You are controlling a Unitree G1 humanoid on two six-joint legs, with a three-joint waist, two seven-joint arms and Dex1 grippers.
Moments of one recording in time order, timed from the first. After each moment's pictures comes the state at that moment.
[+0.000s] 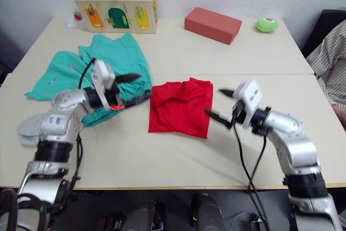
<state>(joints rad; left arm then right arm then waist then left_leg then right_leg) -0.59 0.59 -0.02 0.19 -0.31 0.12 -1.05 -0.28 -0.67 0.03 -0.20 0.40 0.24 0.93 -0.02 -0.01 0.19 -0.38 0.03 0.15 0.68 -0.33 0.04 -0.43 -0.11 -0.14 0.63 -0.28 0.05</state>
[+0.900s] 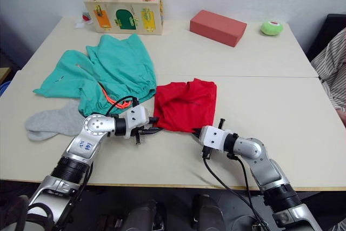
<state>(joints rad) -0.50 0.50 -0.21 0.22 -0.03 0.04 -0.92 -0.27 -0.56 0.23 0.06 -0.06 -0.22 0.76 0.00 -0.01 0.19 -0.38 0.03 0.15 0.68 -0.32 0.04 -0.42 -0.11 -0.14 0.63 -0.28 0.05</state>
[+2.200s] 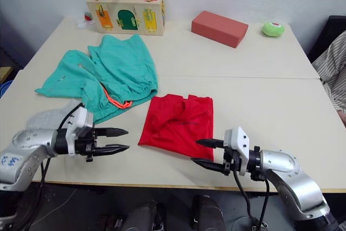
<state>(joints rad) -0.24 0.84 0.10 -0.22 -0.60 0.51 -1.11 -0.06 -0.71 0.04 -0.41 0.62 0.31 0.99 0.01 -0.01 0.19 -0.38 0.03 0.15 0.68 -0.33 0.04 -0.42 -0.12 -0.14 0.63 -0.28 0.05</state>
